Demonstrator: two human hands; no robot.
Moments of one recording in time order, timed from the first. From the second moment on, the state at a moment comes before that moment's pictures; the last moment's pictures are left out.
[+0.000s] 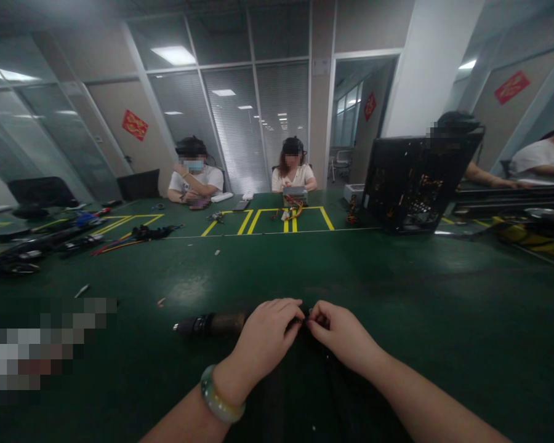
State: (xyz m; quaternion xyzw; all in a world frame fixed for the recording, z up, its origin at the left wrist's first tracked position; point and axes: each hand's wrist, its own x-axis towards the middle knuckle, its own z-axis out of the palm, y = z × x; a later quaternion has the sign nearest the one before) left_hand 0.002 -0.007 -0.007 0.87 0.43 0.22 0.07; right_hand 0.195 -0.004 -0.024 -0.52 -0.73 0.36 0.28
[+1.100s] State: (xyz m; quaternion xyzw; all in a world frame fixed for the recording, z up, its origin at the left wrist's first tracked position) left_hand 0.001 -0.008 -0.006 0.86 0.45 0.22 0.07; right_hand 0.196 -0.006 -0.022 -0.51 -0.73 0.36 0.28
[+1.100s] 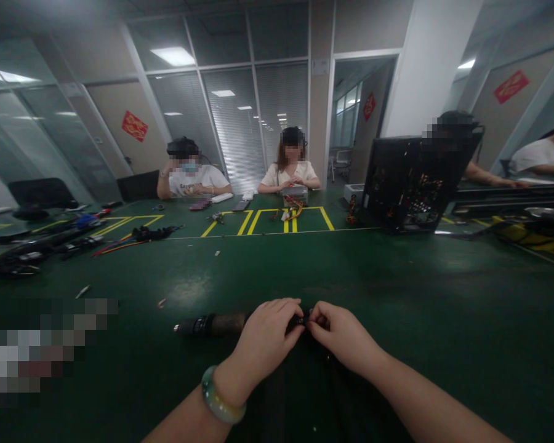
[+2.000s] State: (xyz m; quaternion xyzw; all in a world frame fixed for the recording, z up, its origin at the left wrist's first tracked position) left_hand 0.003 -0.008 -0.005 0.86 0.46 0.22 0.07; right_hand 0.196 -0.005 -0.020 -0.51 -0.73 0.37 0.28
